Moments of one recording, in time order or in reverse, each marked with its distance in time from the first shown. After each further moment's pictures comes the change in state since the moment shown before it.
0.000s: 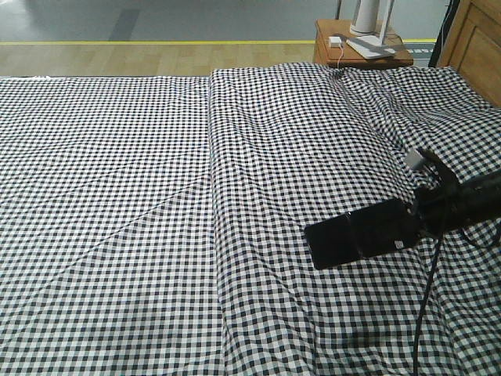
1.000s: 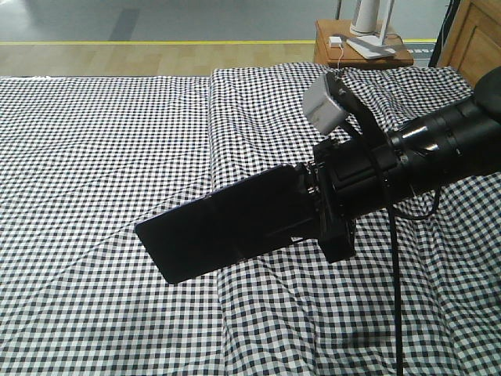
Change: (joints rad) left arm 0.000 0.000 0.000 0.000 0.000 0.000; right arm 0.531 -0.491 0.010 0.118 0.052 0.104
